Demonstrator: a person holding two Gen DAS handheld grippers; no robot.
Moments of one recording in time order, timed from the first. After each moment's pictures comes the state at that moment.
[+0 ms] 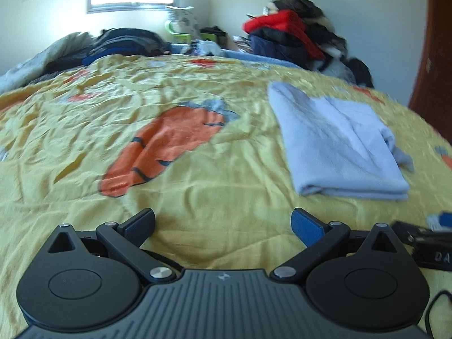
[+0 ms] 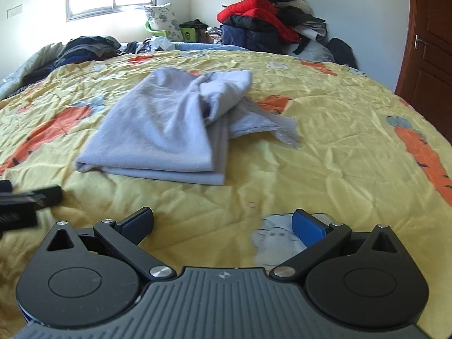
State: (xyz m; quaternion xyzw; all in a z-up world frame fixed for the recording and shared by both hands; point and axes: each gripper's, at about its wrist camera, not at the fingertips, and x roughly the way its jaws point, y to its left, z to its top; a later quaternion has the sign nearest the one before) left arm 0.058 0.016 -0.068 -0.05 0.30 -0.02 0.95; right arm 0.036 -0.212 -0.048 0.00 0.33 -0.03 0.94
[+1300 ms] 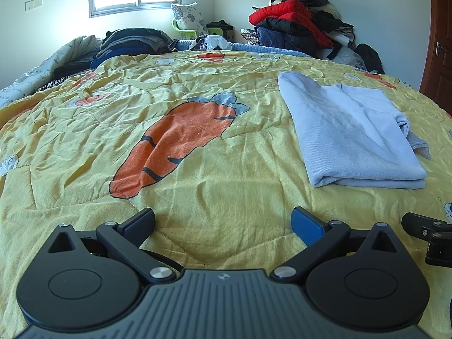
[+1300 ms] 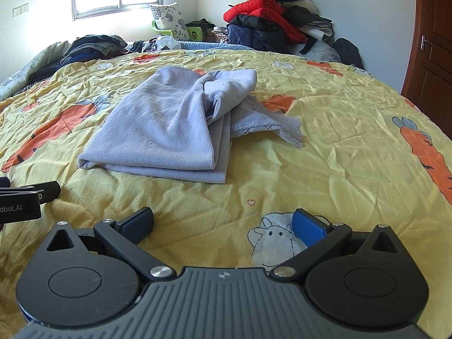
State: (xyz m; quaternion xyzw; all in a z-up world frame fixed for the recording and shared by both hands) left arm 0.062 0.008 -0.070 0.00 0.32 0.00 0.95; right arm 0.037 -0.213 -0.050 0.00 0.33 -0.01 0.94
